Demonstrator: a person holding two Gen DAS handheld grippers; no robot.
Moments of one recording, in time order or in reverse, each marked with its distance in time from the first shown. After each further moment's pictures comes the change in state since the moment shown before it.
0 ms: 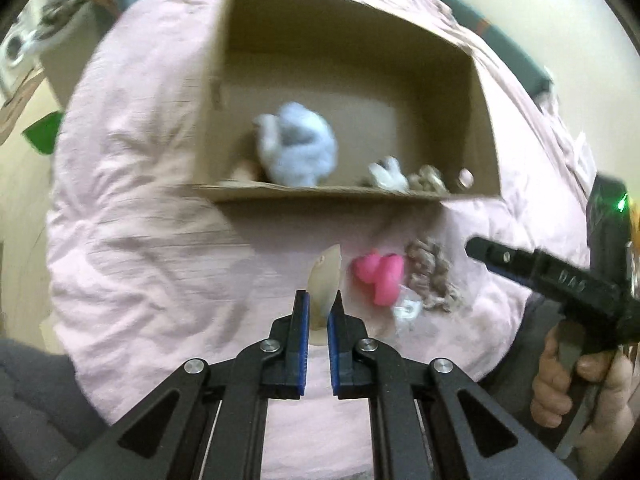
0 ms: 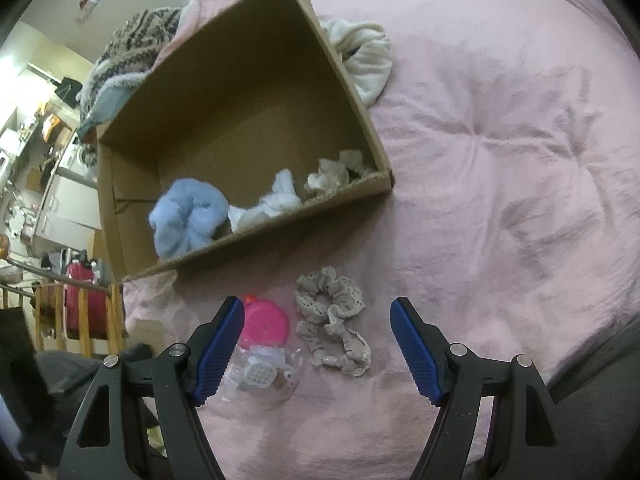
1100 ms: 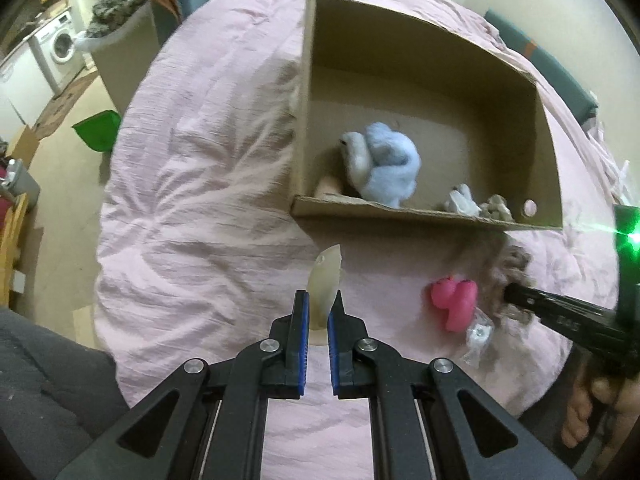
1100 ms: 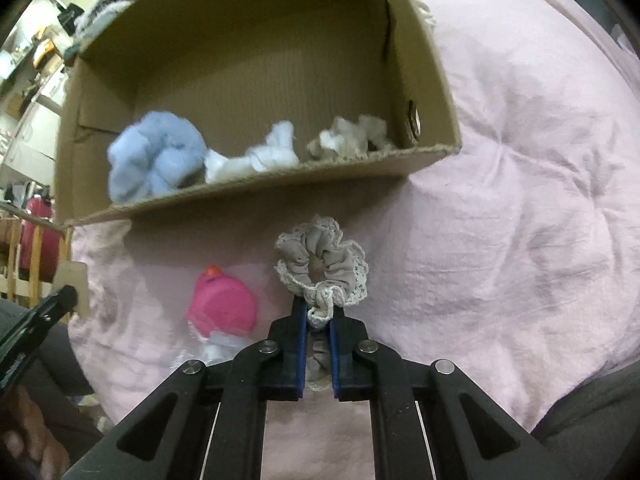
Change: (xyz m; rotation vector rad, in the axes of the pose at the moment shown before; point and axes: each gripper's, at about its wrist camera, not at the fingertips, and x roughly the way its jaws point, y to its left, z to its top) left arm 0.006 0.023 -0.005 -0.059 -0.087 0.183; right arm 0.035 0.031 -0.008 -0.187 0.081 -0.147
